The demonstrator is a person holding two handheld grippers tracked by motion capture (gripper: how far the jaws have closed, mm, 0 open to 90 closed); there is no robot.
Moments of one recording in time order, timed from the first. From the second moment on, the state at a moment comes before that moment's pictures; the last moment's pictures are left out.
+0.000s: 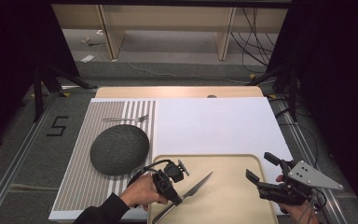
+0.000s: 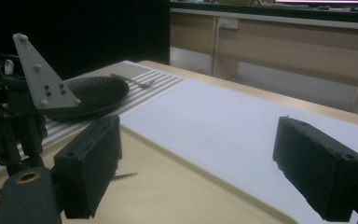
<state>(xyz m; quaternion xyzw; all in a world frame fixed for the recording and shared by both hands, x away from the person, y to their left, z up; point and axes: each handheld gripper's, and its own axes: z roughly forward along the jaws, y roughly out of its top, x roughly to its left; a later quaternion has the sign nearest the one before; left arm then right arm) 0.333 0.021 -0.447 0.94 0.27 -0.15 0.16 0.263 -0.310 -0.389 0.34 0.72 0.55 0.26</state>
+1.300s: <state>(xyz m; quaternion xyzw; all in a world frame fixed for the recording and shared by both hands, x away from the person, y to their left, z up) 0.324 0.014 -0.442 0.94 0.23 -0.09 0.21 0.263 -0.309 -0.389 0.34 0.72 0.55 0.26</state>
